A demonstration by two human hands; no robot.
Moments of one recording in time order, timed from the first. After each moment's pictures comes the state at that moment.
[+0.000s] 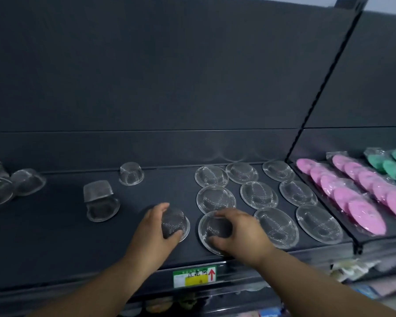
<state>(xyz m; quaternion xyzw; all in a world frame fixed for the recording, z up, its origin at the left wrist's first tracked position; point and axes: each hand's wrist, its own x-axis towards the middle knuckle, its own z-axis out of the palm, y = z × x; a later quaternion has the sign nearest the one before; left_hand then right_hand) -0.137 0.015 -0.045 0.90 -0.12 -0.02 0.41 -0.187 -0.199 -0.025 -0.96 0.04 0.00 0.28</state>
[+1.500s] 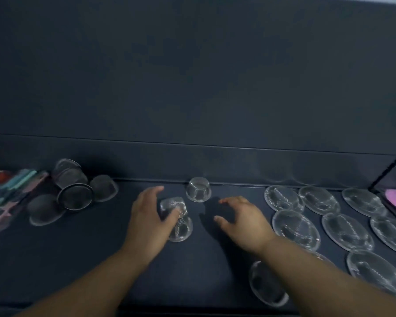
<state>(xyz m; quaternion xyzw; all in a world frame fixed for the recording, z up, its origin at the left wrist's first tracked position) -0.049 0.157 -0.016 0.90 -0.02 0.11 0.42 -0.058 -0.061 -0.014 -0.97 -0.02 -0.01 0.25</state>
